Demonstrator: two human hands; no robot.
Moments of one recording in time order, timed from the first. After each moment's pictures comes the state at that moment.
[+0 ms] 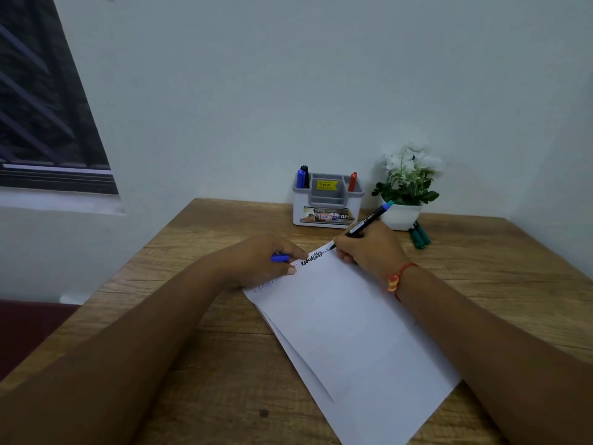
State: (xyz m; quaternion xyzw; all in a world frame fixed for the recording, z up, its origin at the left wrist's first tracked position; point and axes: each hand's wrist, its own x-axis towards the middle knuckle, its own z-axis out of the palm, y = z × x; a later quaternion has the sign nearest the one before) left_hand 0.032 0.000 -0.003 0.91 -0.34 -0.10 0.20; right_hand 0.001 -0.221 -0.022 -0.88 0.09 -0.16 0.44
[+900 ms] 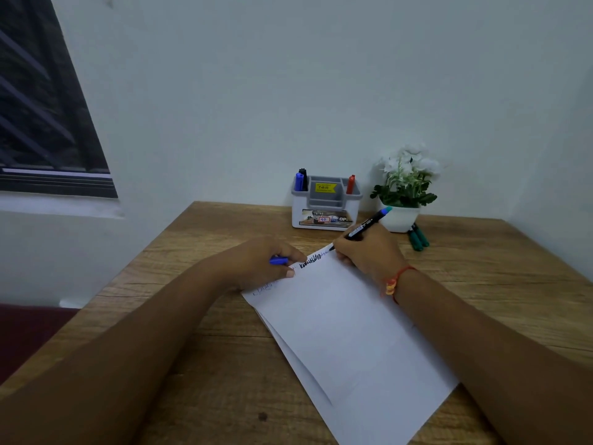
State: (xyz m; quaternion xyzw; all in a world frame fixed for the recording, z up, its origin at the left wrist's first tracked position) left_hand 0.031 0.000 -0.003 0.92 -0.33 -0.10 0.21; right_hand 0.002 -0.223 -0.024 -0.87 0.09 -0.17 0.45
